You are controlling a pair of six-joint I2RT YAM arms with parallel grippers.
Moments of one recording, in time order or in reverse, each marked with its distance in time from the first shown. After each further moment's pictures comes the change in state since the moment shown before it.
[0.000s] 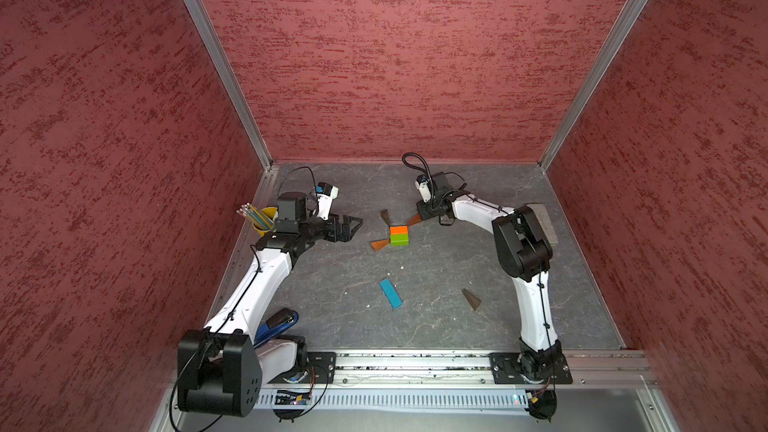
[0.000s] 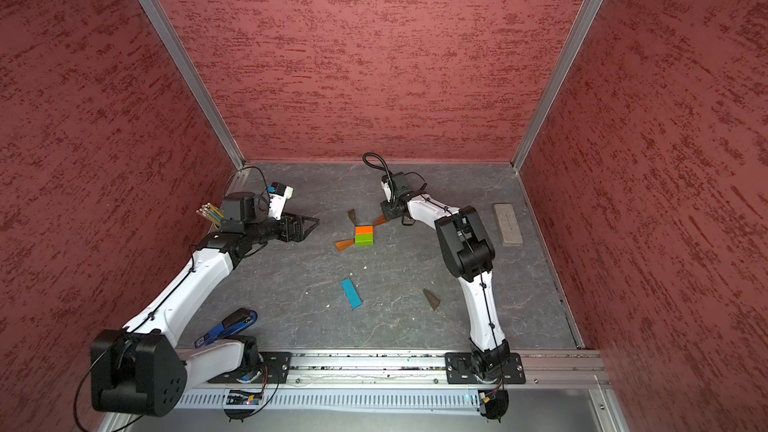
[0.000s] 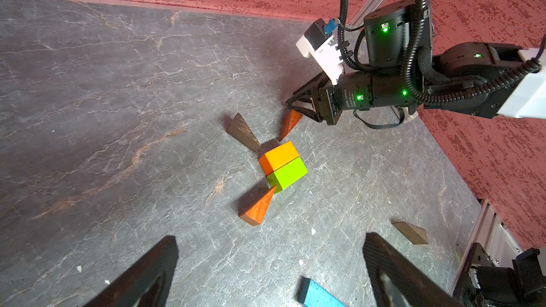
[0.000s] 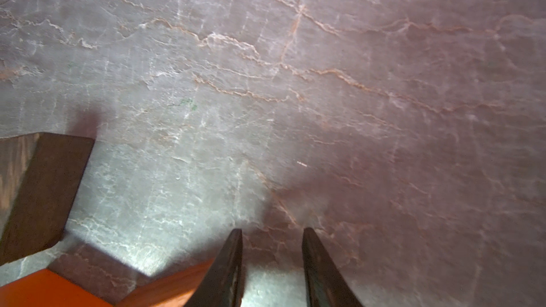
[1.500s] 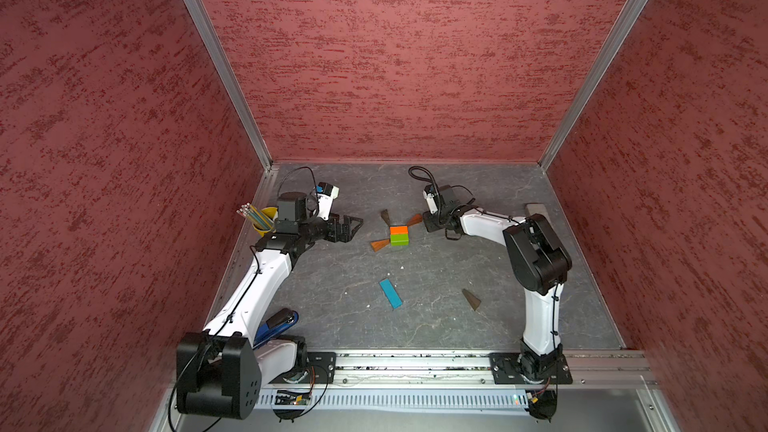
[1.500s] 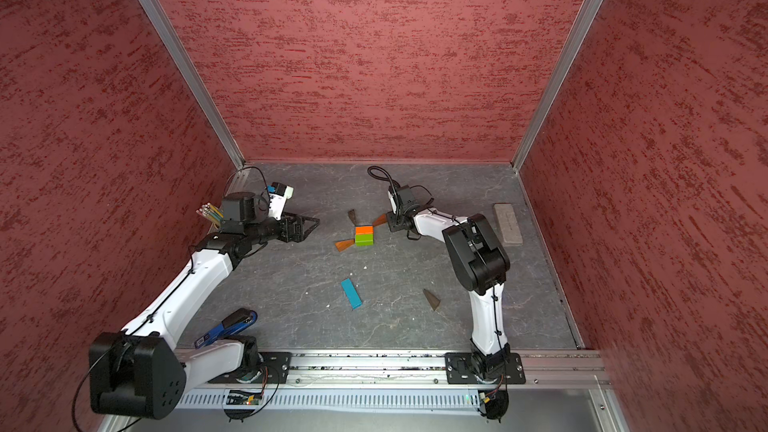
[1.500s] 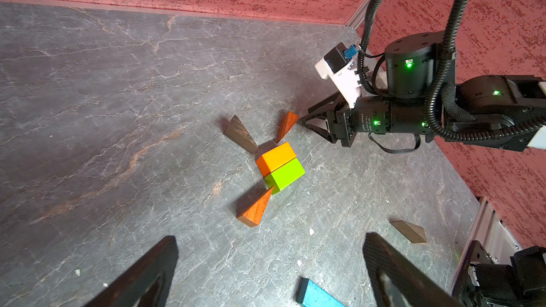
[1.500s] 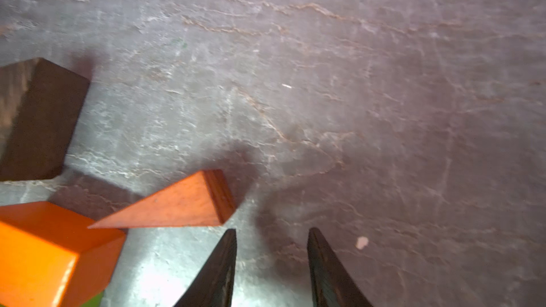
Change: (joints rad) left arm -0.006 -0.011 0.000 0.000 0.003 0.005; right arm 0.027 -0.171 -0.292 0.152 0.064 0.062
